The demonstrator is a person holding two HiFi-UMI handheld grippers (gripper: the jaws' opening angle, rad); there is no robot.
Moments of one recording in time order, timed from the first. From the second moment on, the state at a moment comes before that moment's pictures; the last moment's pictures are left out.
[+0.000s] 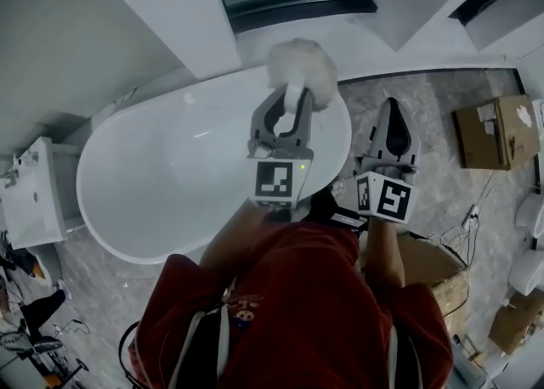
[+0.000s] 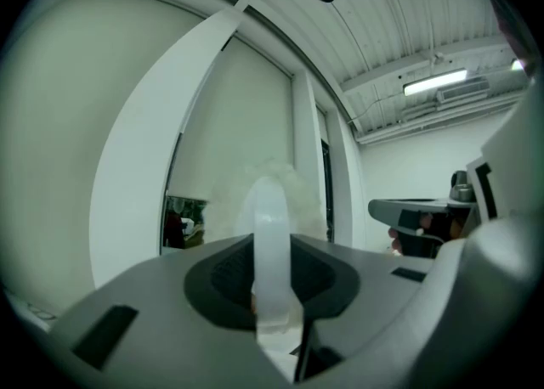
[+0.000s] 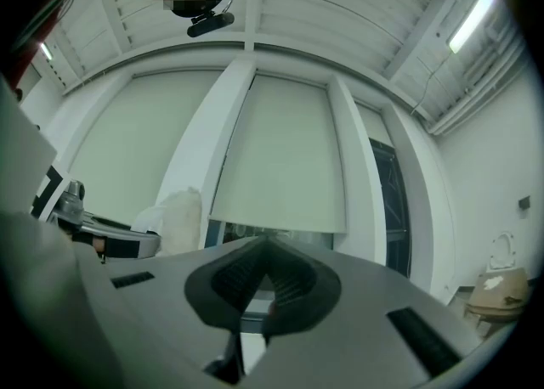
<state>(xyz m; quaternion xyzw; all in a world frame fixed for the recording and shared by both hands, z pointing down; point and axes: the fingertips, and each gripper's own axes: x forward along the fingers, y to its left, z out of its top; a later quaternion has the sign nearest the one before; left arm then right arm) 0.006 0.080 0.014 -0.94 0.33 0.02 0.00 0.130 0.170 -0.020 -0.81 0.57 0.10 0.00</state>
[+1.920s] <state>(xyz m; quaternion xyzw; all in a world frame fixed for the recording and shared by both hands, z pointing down) 0.151 -0.093 0.539 -0.78 0.51 -0.20 -0.29 0.256 -0.095 0.359 -0.58 0.81 -0.02 -0.06</state>
